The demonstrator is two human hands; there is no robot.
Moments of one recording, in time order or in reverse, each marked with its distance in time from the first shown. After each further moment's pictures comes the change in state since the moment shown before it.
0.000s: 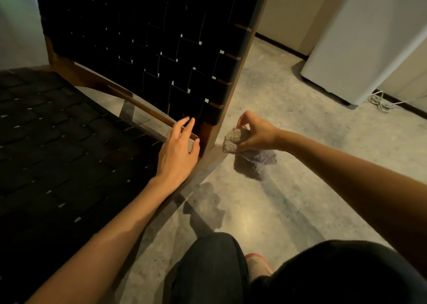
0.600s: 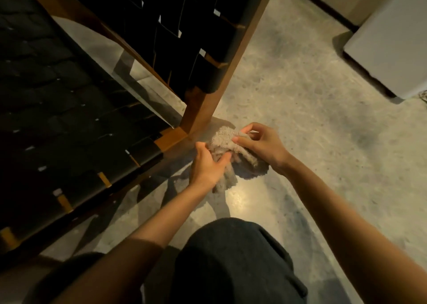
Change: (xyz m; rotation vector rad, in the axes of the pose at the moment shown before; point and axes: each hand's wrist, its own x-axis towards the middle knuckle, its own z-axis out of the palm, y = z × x) left_hand -0.025 0.022 0.140 -0.612 -0.197 -0.827; right_hand 0.027 0.096 0.078 0.562 -0.006 0.034
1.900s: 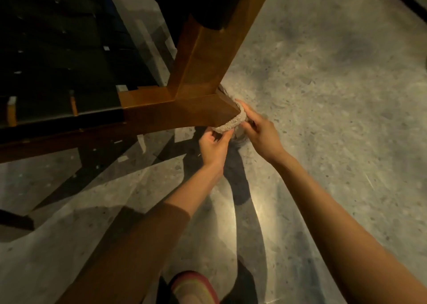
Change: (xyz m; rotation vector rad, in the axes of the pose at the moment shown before) left_hand 0.115 -0.060 0.081 -0.708 0.536 0.072; right_hand 0.118 0.100 0.025 -0.172 -0.225 -0.566
